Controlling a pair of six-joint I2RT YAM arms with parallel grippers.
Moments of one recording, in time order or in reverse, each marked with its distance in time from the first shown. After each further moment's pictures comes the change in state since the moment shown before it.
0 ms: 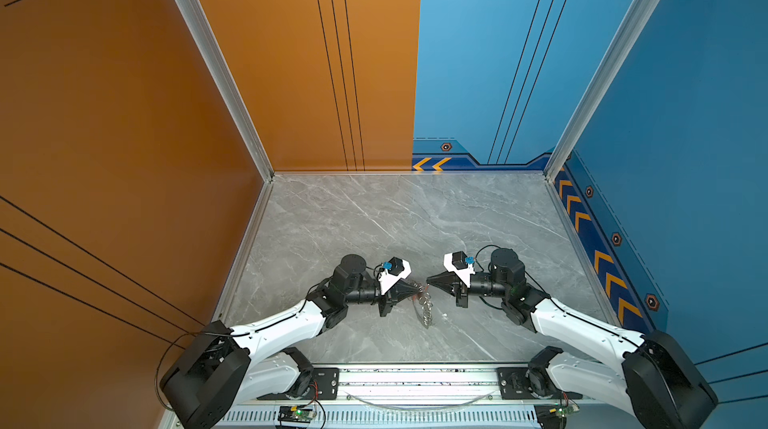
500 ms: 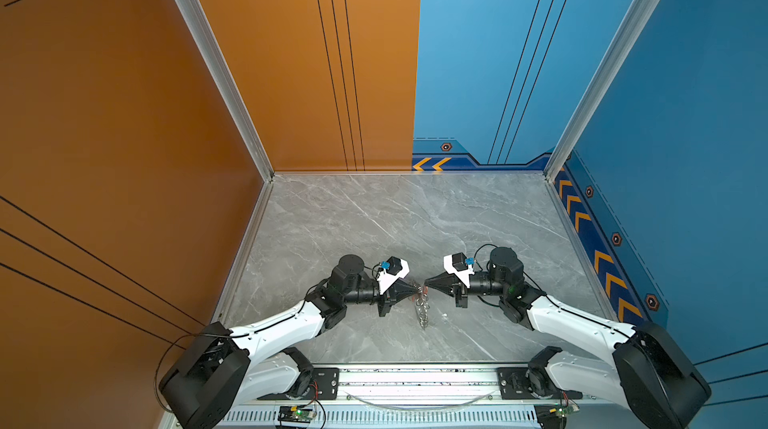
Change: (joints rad) left arm 0.006 -0.003 -0.005 0.014 0.017 -0.019; right arm -0.003 0.042 0.000 0.080 -0.079 -0.005
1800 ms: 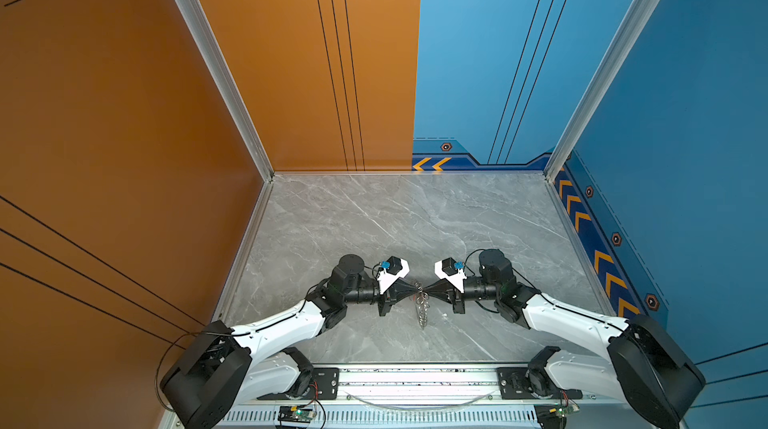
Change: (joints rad) left arm 0.001 0.011 0.000 0.013 -0.001 0.000; right arm 0.047 0.032 0.016 -0.180 0.079 -0.054
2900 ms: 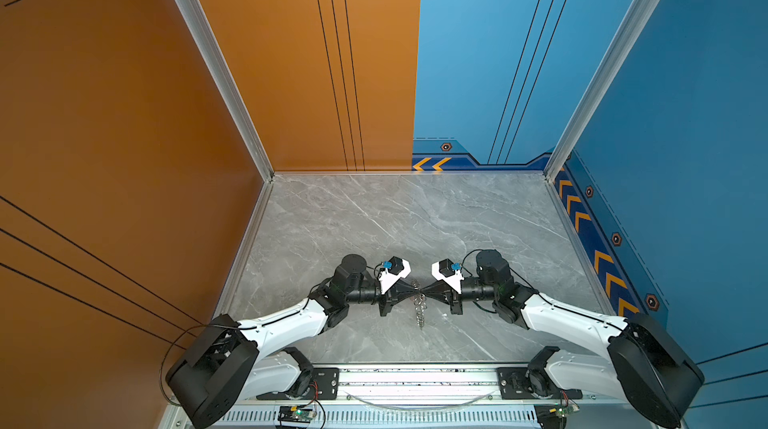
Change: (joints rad) left arm -0.001 0.041 0.001 0.013 0.004 0.000; right arm 0.027 0.006 0.011 0.005 0.015 0.000
